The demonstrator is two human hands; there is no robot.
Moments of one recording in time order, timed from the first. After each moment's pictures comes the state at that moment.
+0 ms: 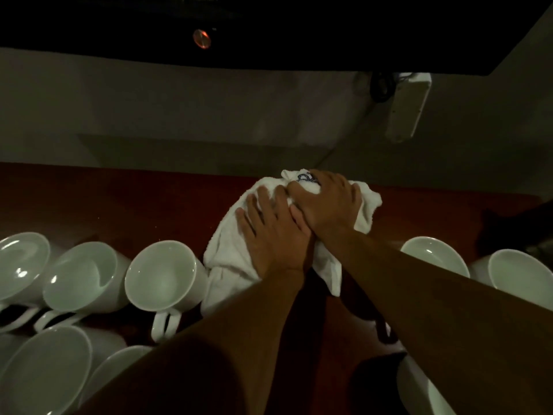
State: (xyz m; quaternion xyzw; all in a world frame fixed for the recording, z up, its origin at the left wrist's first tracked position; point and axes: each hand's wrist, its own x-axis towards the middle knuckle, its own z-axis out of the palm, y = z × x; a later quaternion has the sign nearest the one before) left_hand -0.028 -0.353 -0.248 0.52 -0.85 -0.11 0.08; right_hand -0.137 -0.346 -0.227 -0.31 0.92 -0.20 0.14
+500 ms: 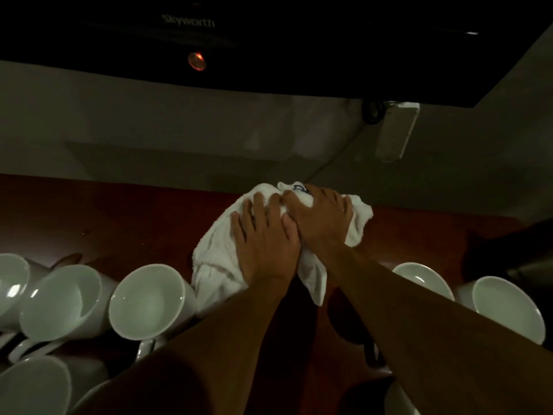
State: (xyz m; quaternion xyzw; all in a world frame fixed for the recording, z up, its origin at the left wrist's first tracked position) left_hand -0.037 -0.373 -0.245 0.48 -0.86 -0.12 0.11; right_hand -0.166 -0.387 -0.225 -0.03 0.96 -0.10 0.26
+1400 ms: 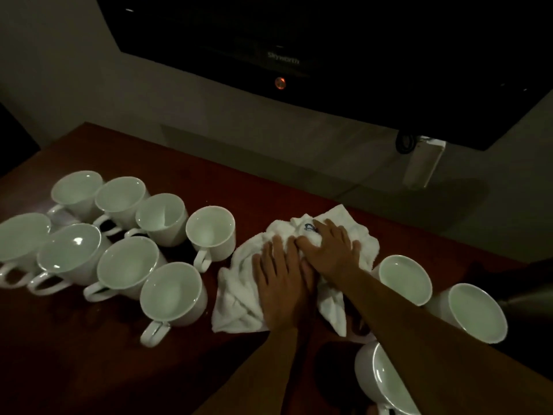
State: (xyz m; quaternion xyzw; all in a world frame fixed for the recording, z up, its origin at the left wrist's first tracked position) left_hand 0.031 -0.251 -0.256 0.56 -0.82 -0.05 0.14; right_hand -0.090 -0.276 -0.225 -0.44 0.86 -0.10 0.24
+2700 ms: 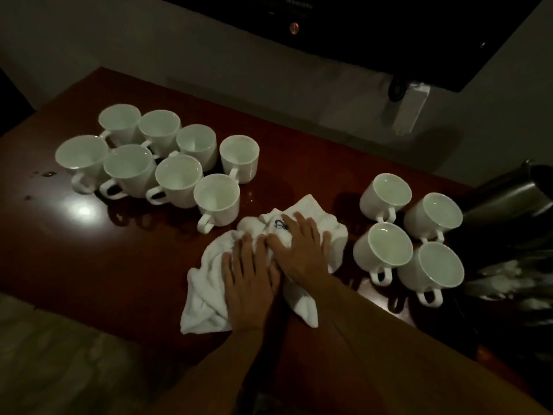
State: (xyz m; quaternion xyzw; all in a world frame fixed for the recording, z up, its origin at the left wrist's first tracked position) left_hand 0.210 -0.128 -0.253 0.53 -0.84 -0.01 0.14; right_hand 0.078 -0.142 -0.222 -0.47 0.84 -0.15 0.22
